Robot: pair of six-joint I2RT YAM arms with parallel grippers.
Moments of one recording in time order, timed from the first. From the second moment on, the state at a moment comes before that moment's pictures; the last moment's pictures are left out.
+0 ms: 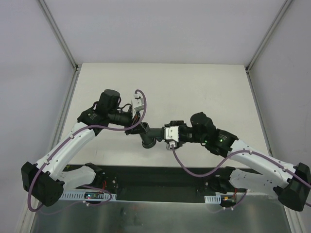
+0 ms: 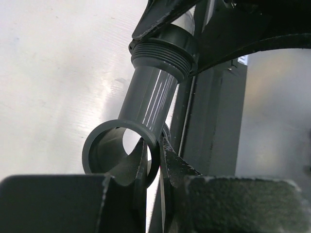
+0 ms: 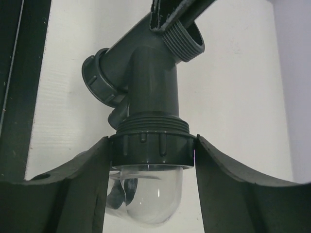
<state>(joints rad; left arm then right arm) -0.51 1.09 0.98 -0.61 0.91 0.16 0.96 0.96 0.76 -0.27 -0.34 -0.83</state>
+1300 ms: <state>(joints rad) -0.48 1.11 0.95 -0.51 0.83 0.07 0.56 0.79 0.56 0.39 -0.66 -0.17</state>
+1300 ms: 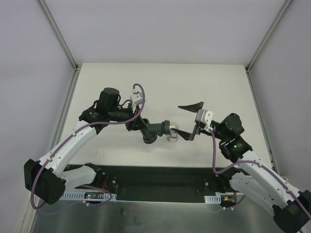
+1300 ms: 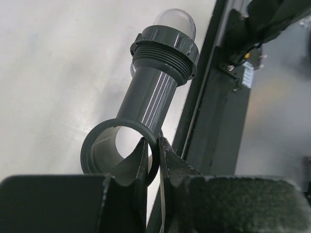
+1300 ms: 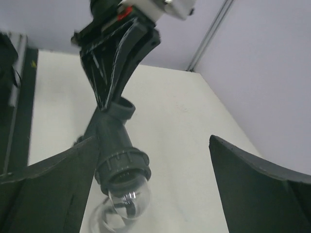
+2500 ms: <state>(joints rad) -0.57 1.17 1.08 -0.70 0.80 0.20 0.89 1.06 0.74 -0.22 -0.37 -0.60</state>
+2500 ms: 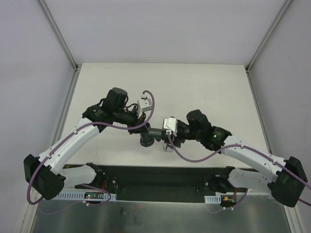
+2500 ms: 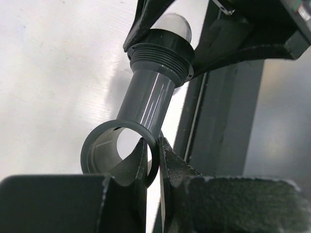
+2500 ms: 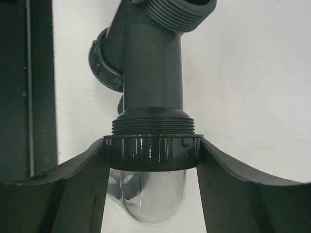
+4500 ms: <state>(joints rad) -0.42 1.12 1.00 -0.56 1.06 -0.19 1.05 0.92 0.71 -0.16 -0.15 -0.98</state>
